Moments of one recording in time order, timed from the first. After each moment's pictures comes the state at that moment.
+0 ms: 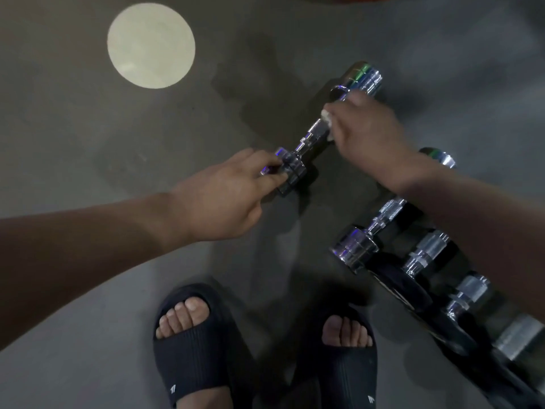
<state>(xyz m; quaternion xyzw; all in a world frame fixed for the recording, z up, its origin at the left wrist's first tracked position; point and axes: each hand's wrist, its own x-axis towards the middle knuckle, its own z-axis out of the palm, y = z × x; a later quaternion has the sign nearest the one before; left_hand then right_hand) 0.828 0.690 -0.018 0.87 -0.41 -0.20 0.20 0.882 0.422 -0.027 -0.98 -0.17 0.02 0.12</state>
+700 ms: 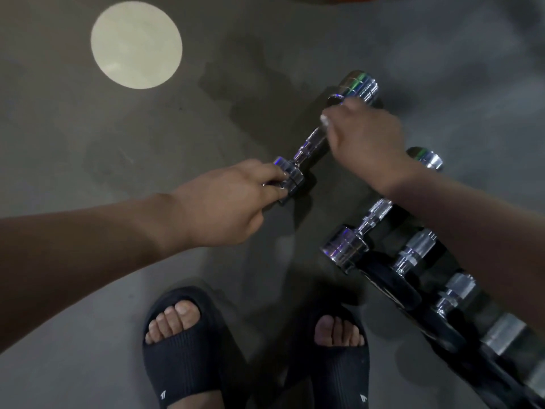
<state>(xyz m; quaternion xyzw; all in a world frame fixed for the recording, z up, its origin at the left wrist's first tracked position) 0.827 0.673 -0.013 0.84 -0.45 -0.22 0.20 0.871 0.419 -0.022 -0.99 -0.13 0.03 0.01</state>
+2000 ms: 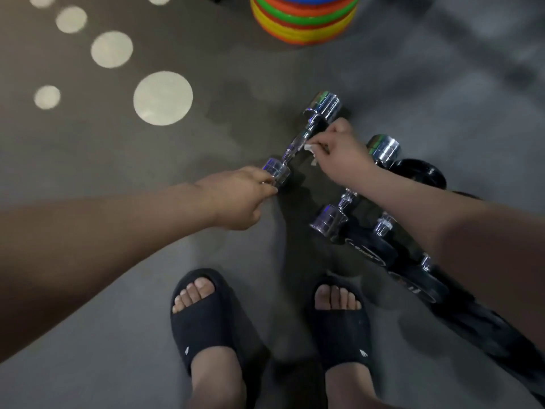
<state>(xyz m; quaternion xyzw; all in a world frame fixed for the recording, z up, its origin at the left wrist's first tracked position) 0.790 0.646 0.046 0.87 -0.41 -0.27 0.01 0.805 0.399 -0.005 -0.95 0.02 0.09 0.30</state>
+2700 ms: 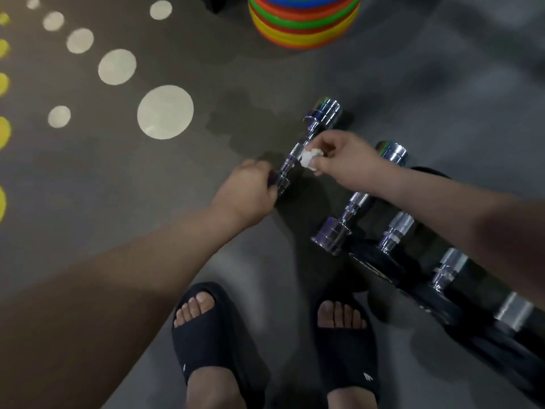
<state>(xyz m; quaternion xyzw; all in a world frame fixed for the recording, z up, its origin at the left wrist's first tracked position) 0.802 0.605 0.026 0.95 -0.14 -0.22 0.15 0.814 0.387 0.006 -0.83 0.07 0.19 0.52</state>
